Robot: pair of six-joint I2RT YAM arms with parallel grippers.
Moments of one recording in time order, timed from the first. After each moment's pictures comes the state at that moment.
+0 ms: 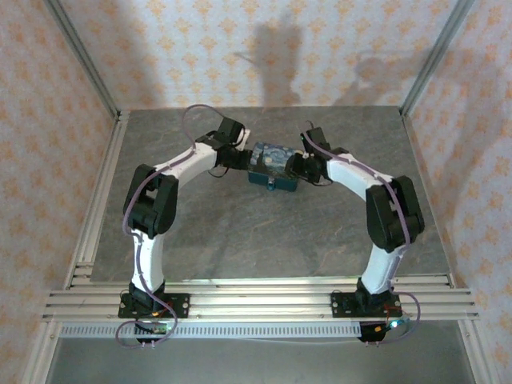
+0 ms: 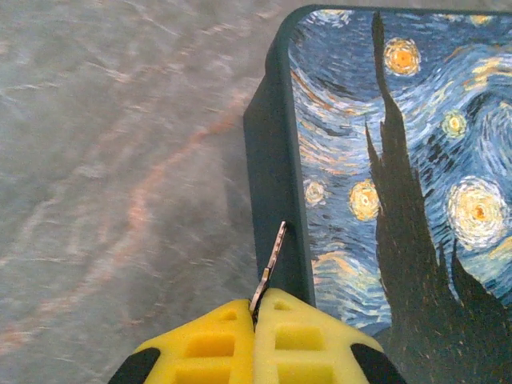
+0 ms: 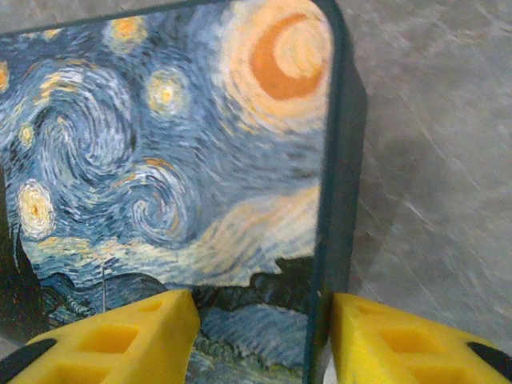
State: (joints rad) left arm -0.39 2.04 1.56 -0.49 0.16 -0.20; right arm 0.37 1.80 1.25 -0.47 -0.14 0.67
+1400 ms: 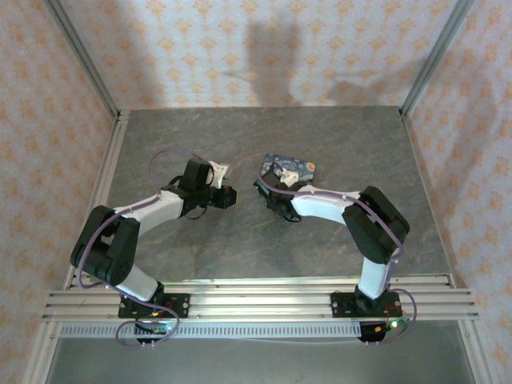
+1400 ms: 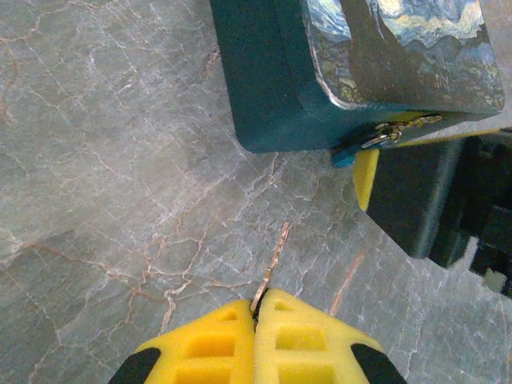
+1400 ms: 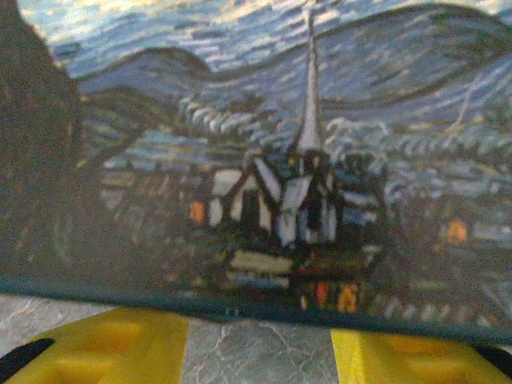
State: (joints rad) left arm -0.34 1.54 0.79 -0.09 0.48 -0.28; right arm 0.78 1.81 1.10 -0.45 0.42 0.90
